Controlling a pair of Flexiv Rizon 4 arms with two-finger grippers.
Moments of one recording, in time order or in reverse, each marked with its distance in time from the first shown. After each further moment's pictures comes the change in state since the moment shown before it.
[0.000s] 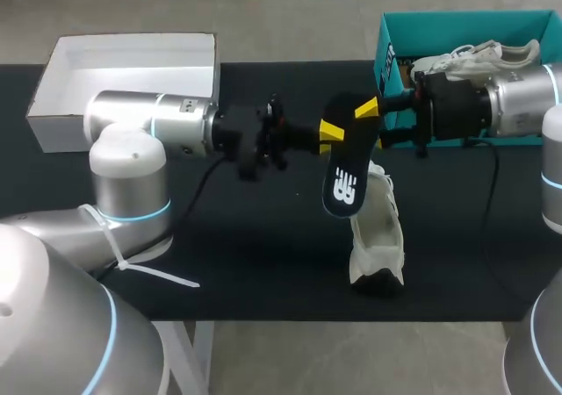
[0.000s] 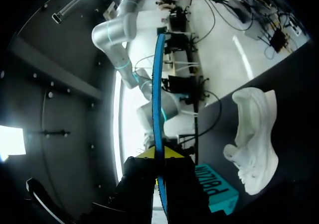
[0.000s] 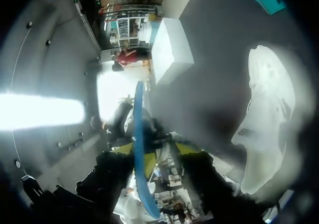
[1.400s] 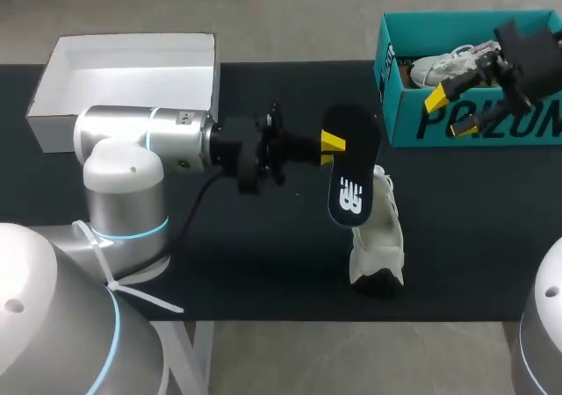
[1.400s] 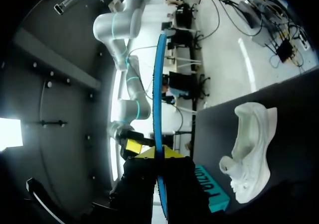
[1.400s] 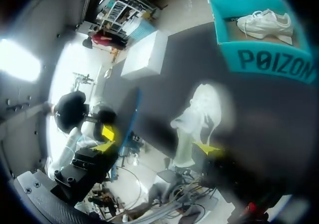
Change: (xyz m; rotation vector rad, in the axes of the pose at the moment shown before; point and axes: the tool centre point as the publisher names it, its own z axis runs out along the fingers) left arm -0.001 -0.023 0.003 -0.057 0.017 -0.075; right arm 0.003 -0.025 -0.123 0.006 -0.517 -0.361
